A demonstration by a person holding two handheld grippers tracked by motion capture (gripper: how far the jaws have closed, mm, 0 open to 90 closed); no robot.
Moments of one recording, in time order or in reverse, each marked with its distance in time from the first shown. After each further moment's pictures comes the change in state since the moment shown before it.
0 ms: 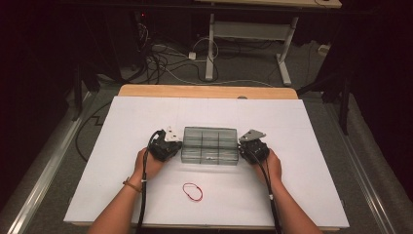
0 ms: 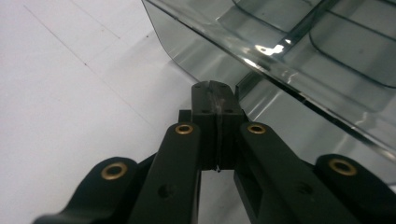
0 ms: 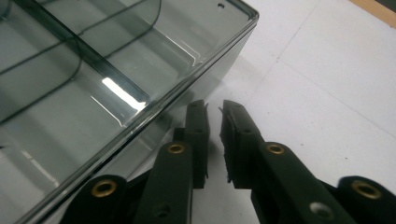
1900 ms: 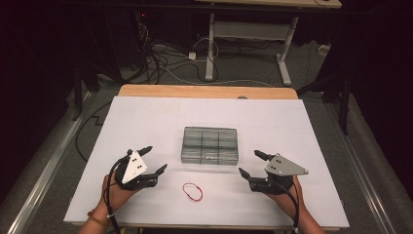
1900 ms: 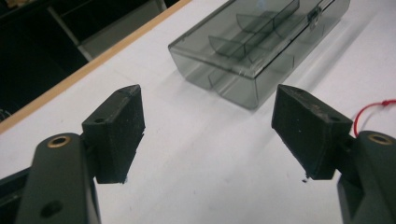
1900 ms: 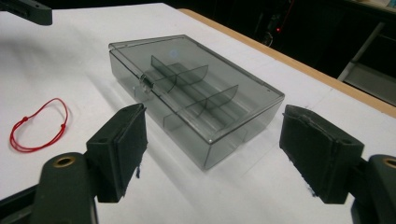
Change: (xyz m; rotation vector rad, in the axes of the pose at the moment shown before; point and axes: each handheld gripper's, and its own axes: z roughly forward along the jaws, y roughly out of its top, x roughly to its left) left arm -0.036 -0.070 -0.107 -0.301 0.138 0.119; right arm 0.019 -0.047 -0.107 -0.412 0.181 -0.047
